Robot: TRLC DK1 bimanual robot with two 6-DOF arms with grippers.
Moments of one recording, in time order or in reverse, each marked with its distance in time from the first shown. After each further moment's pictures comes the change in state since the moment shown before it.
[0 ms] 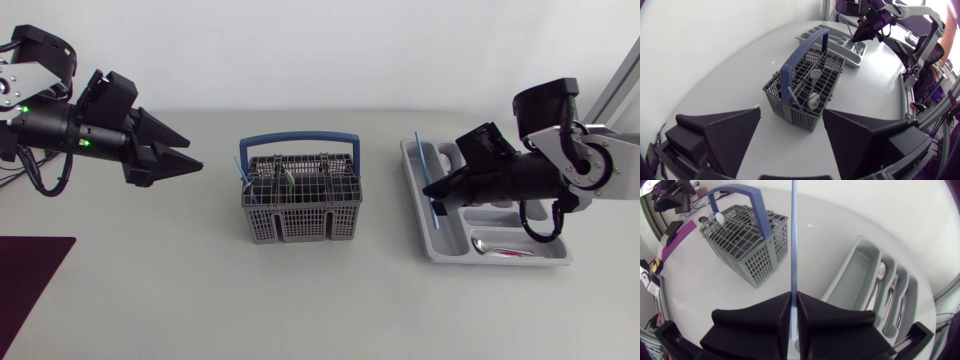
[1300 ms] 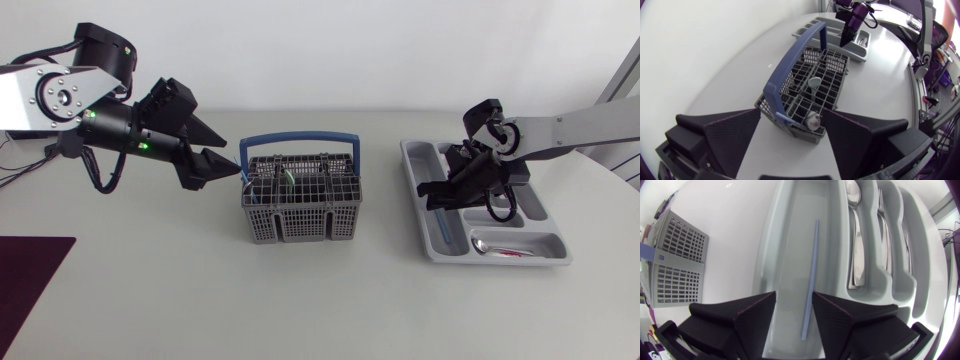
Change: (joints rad) left arm -0.205 0.057 -0.013 0.188 -0.185 -0.083; right arm -0.068 0.496 0.323 -0.184 0.257 0.350
